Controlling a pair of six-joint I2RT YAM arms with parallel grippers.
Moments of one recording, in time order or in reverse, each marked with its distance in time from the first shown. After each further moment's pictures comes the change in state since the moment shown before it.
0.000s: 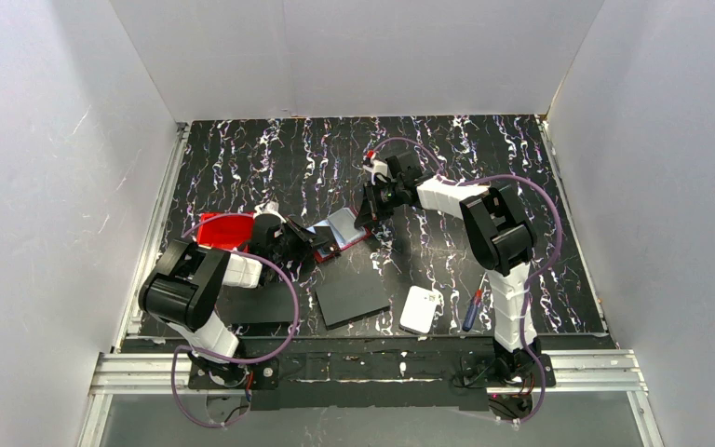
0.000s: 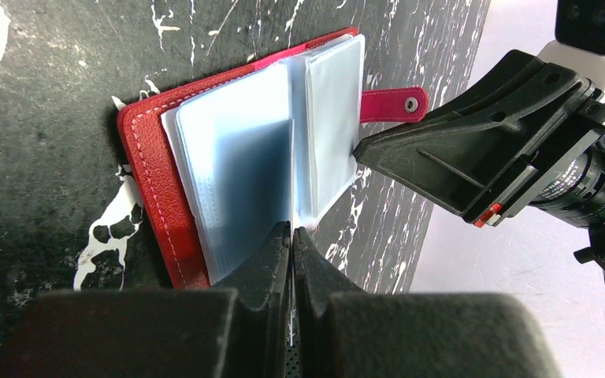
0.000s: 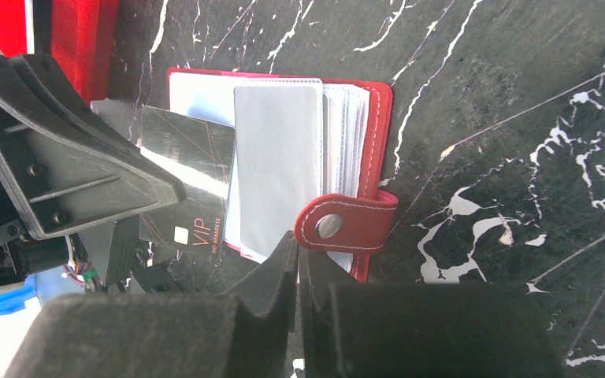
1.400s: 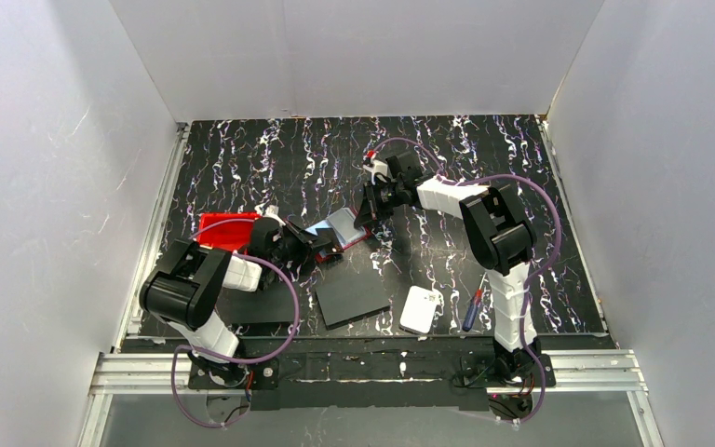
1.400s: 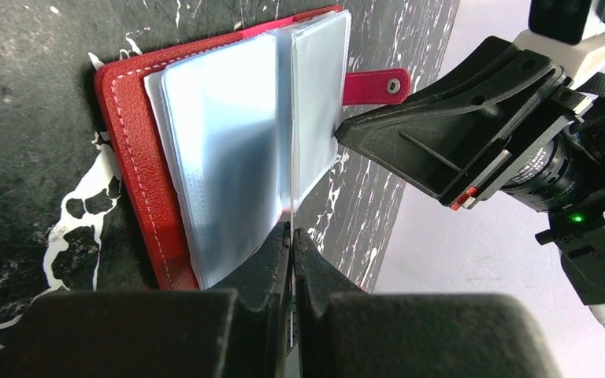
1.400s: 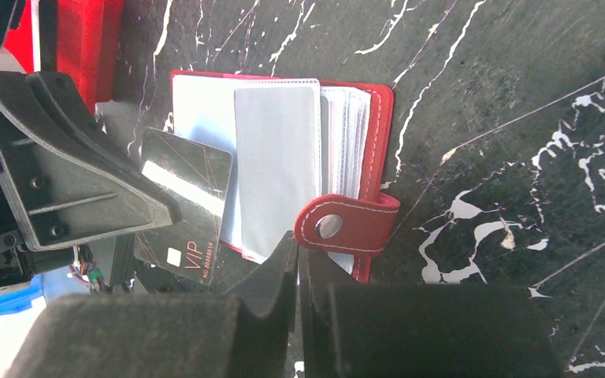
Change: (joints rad) left arm 0.000 0.007 -0.037 0.078 0.047 -0.089; right arm 0.000 0.005 0.000 0.011 -0.011 0.011
